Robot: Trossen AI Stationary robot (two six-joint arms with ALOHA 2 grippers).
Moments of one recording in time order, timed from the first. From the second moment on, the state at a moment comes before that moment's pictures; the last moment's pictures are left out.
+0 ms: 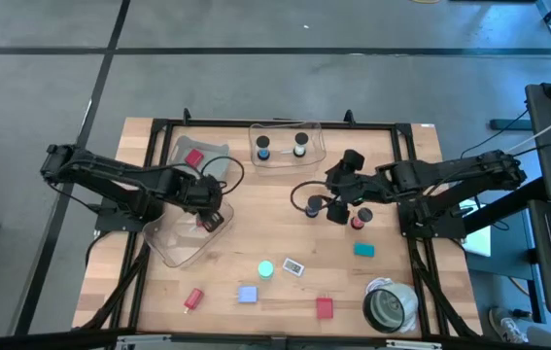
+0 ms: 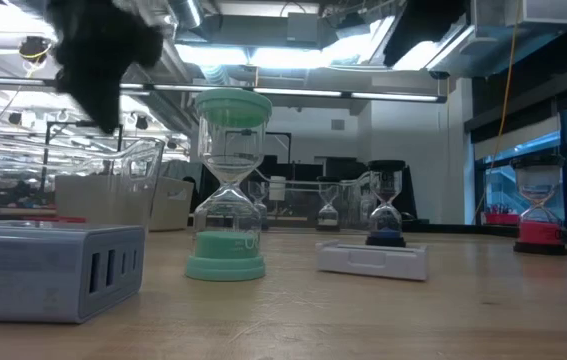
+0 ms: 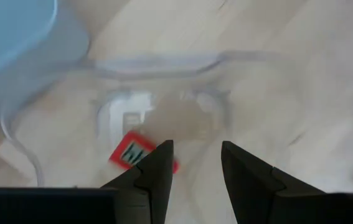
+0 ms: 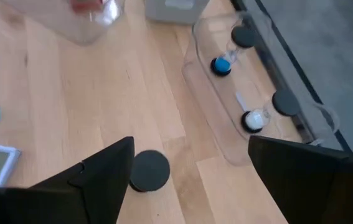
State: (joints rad) left arm -0.12 1.20 0.92 -0.99 -0.18 -0.86; right arm 0.20 1.30 1.21 -0.83 0.48 0.23
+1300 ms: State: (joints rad) left arm -0.29 1.20 1.13 -0.96 -0.48 -0.76; right arm 0.42 1.48 1.07 -1.20 0.17 0.54
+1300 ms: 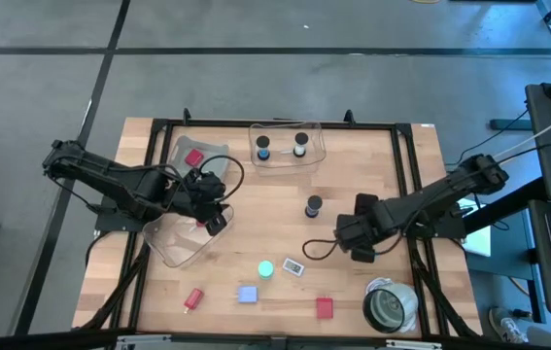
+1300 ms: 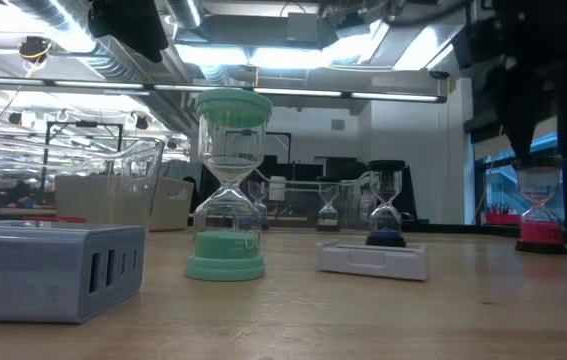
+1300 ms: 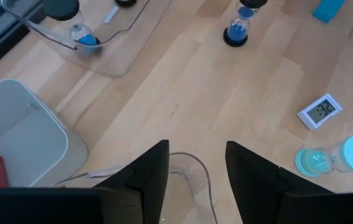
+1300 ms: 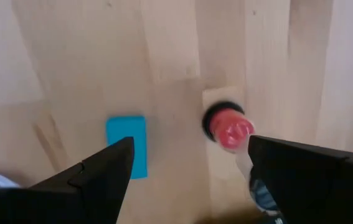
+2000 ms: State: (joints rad) left arm -0.29 1.20 1.13 -0.97 -0.49 -0.74; right arm 0.34 1.30 0.98 -1.31 0.26 0.57
